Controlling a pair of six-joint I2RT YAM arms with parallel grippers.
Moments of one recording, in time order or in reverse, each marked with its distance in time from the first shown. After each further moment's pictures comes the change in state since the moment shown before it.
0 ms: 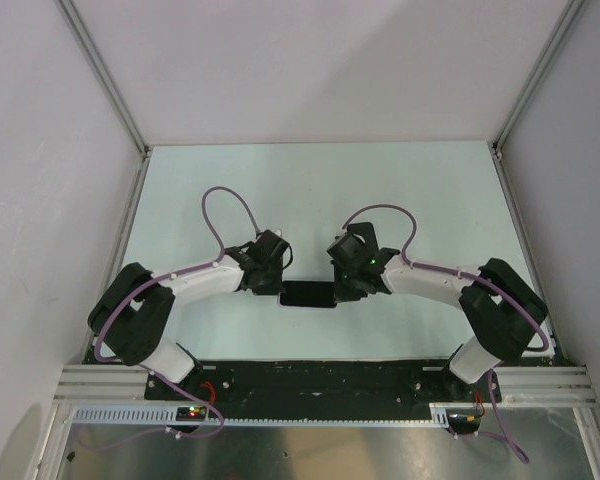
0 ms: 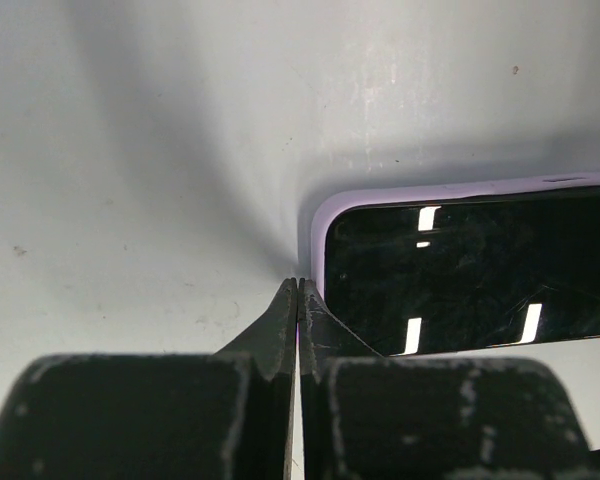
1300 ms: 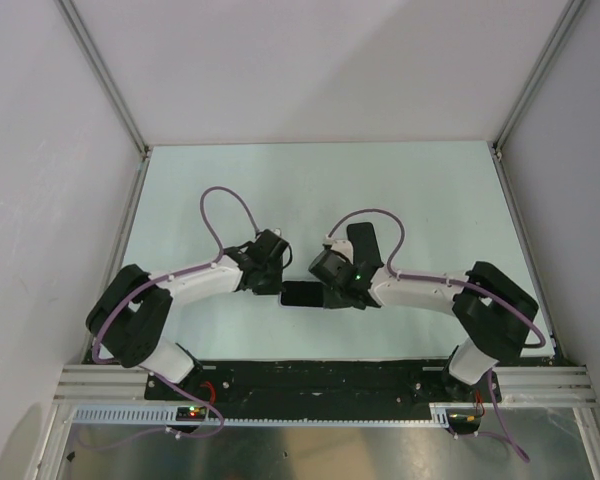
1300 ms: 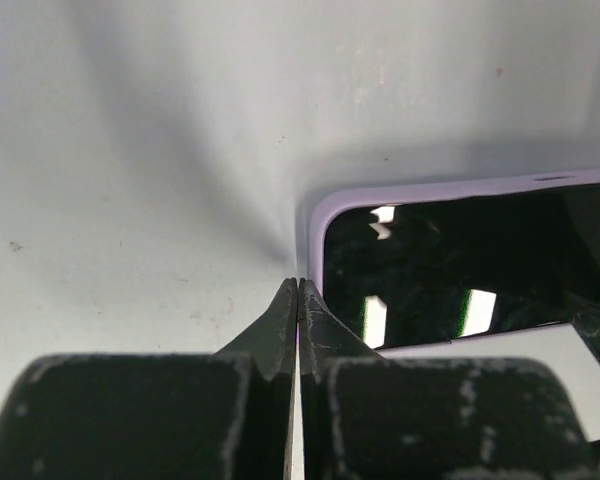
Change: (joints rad) left arm 0.000 -0.005 0.000 0.000 0.000 -0.004; right arm 0.164 0.036 0.018 0.043 0.248 0.066
